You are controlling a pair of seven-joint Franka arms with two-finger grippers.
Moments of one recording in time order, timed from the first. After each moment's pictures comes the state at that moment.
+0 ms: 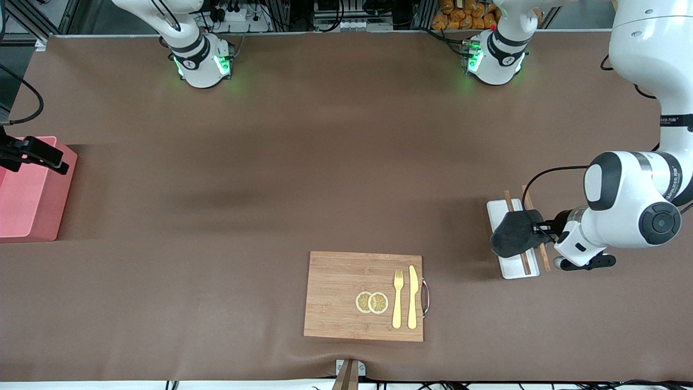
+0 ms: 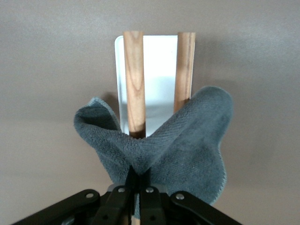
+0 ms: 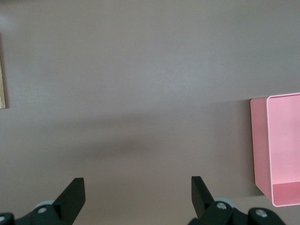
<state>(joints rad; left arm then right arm) 0.05 0.55 -0.11 -1.55 0.02 1.88 -0.14 -0.06 0.09 -0.02 -1.49 0.00 1.61 -0.01</state>
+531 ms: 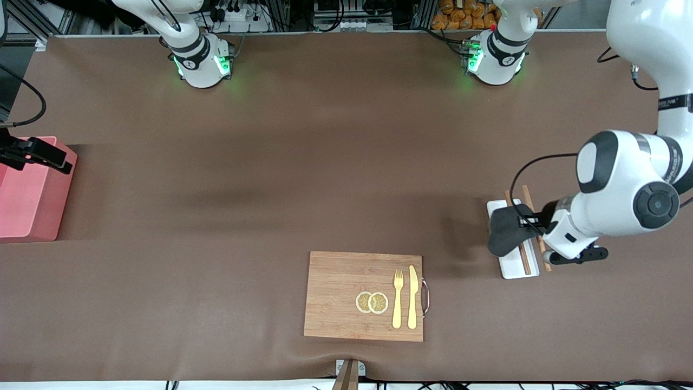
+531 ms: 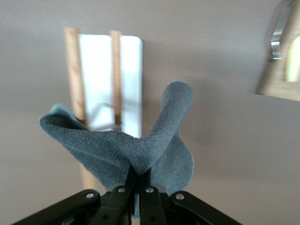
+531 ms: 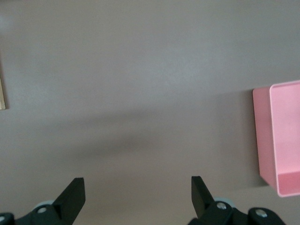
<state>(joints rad) 0.05 0.45 -0.24 -1.53 -0.02 1.81 -0.32 -0.06 0.09 -0.02 -1.49 0.01 1.57 0.07</state>
